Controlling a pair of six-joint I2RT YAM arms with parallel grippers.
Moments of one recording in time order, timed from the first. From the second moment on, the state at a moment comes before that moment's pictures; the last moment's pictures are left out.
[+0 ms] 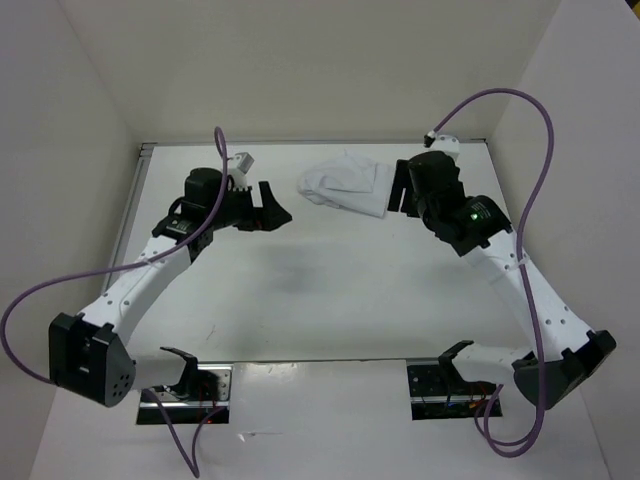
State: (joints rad) left arm -0.30 1.30 1.07 -0.23 0.43 -0.41; right arm 0.52 1.20 1.44 -0.83 0.51 0.44
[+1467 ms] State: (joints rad) left arm -0.37 0.77 0.78 -0.43 0.04 -0.51; right arm 0.26 2.17 1.69 -0.54 0.31 0.56
